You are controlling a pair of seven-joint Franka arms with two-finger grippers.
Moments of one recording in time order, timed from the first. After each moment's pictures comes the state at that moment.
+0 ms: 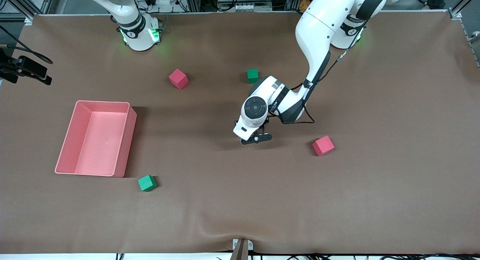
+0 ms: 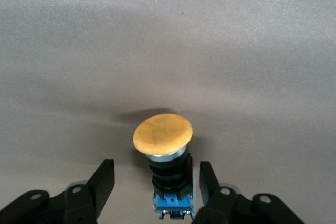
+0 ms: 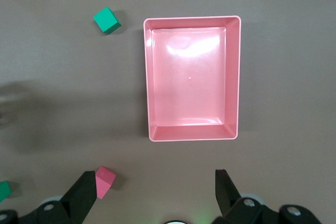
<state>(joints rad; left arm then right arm) -0.69 0.83 -0.08 -1.43 -0.11 2.14 -0.85 -0.01 0.01 -0.03 -1.46 0.01 1.41 0.04</state>
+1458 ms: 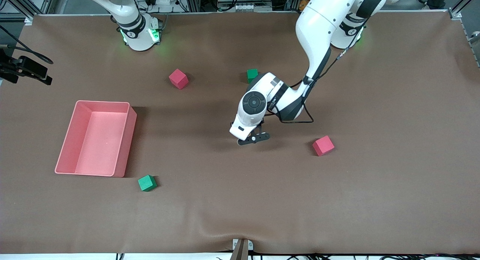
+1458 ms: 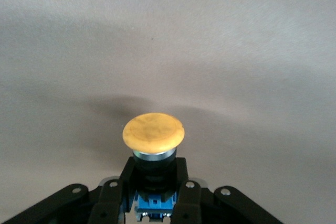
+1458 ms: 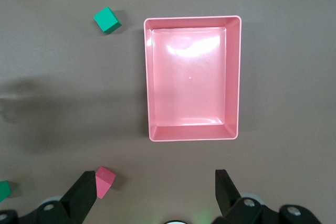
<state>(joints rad) -0.69 0.80 -0.08 -1.39 -0.11 2.16 -0.93 -0.01 0.01 -0.03 -1.46 0.01 1.41 0.04</state>
